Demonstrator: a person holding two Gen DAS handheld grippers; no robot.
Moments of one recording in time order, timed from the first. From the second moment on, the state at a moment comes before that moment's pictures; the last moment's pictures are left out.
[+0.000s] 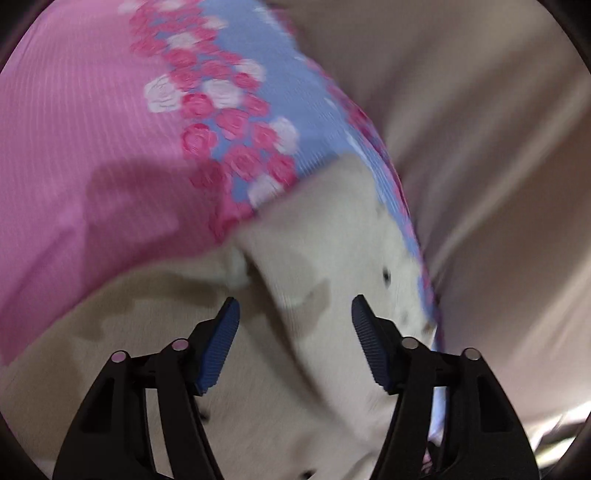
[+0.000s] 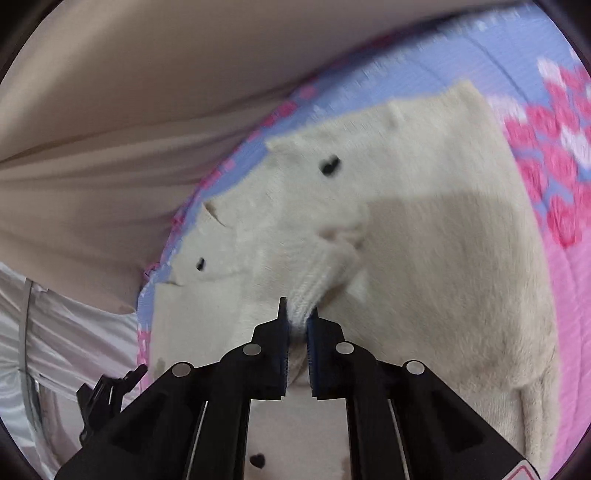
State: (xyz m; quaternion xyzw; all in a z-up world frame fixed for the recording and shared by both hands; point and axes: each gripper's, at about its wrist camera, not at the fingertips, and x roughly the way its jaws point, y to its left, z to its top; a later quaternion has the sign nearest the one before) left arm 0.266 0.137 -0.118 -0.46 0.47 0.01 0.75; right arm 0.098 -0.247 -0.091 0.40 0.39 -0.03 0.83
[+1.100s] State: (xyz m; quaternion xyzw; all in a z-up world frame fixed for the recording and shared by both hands) left arm 0.270 0.153 -0.157 -0.54 0.46 -0.01 0.70; right arm 0.257 -0.026 -0.041 0.15 0.48 0.15 0.85
